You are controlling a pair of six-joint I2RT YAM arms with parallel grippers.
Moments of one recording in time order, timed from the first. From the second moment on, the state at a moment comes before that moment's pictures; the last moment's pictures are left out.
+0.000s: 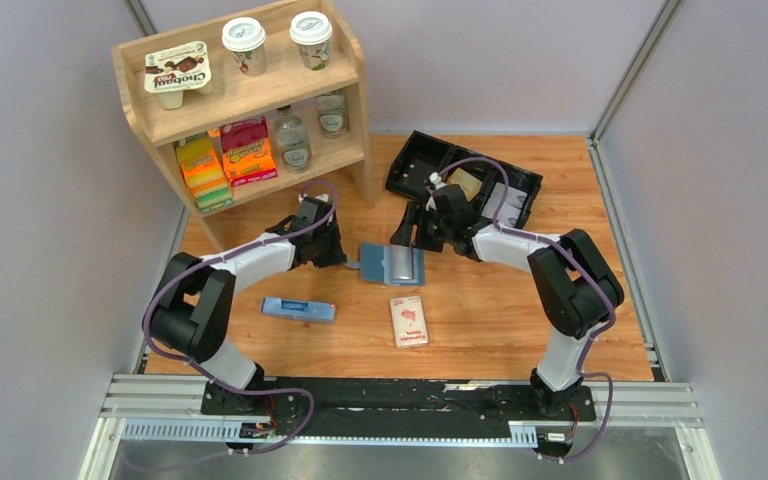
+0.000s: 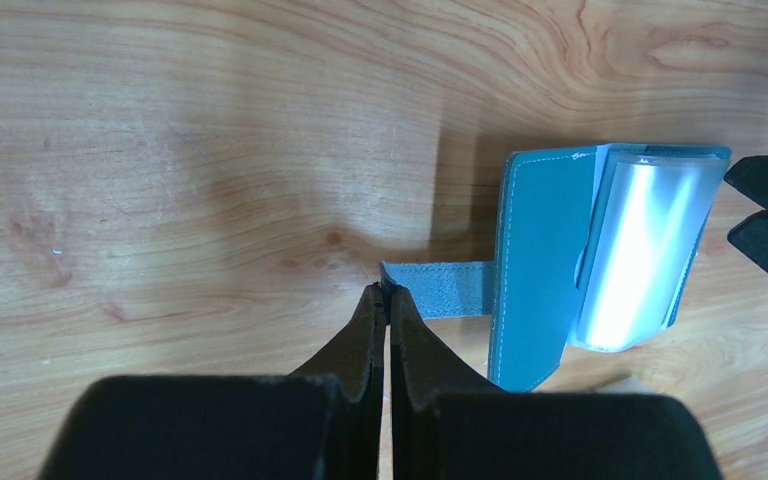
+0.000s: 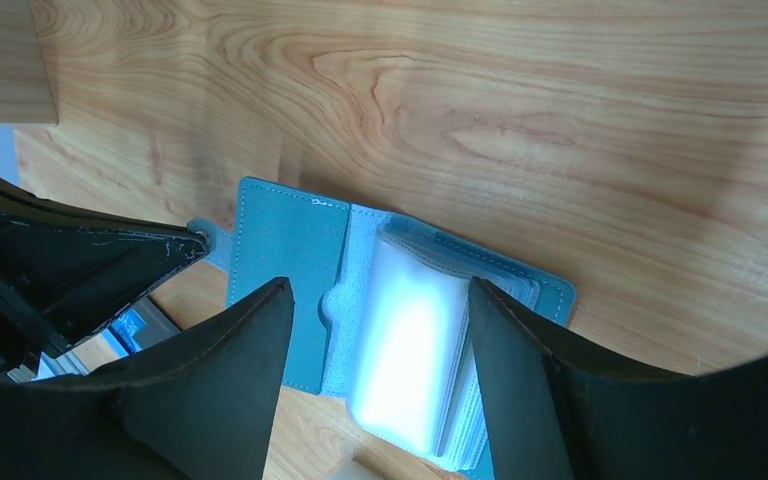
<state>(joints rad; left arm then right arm) -0.44 1.58 0.86 -0.22 0.05 -0.61 0.53 1.80 1.03 0.08 -0.27 0.65</state>
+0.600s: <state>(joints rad) -0.44 1.58 0.86 -0.22 0.05 -0.61 0.53 1.82 1.03 0.09 -0.30 0.65</state>
